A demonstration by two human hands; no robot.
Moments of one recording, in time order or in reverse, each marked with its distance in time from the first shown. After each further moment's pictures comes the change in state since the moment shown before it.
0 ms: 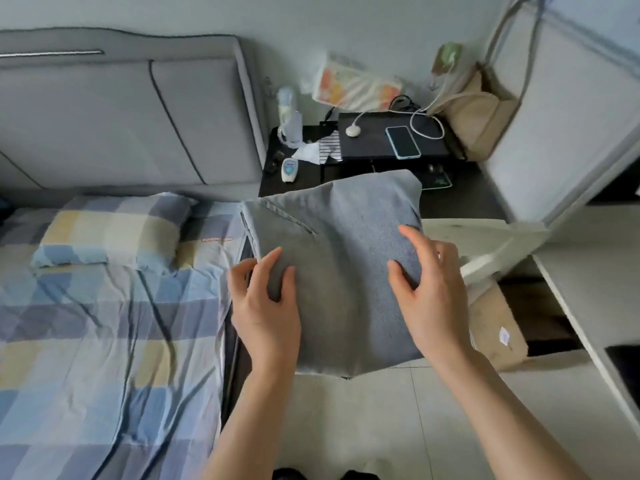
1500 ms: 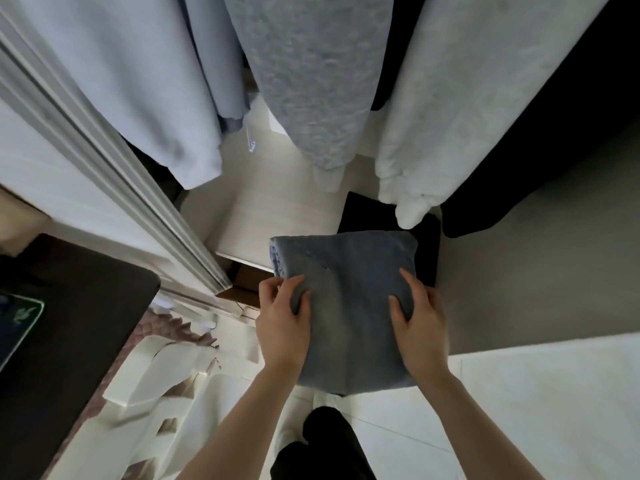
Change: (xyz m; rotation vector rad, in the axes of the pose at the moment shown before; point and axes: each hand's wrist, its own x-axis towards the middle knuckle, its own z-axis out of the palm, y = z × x) left_hand -0.254 0.183 0.479 -0.078 -1.338 0.681; right_hand -0.066 0.383 -0.201 -0.420 0.584 1.234
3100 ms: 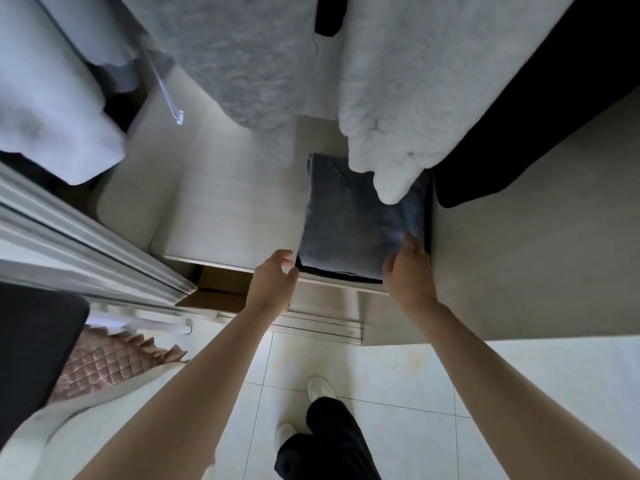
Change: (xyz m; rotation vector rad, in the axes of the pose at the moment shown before) left_hand 0.099 -0.044 0.108 0.074 -0.565 -0.027; right_hand 0.101 0.069 0.067 -0.276 -0.073 0.153
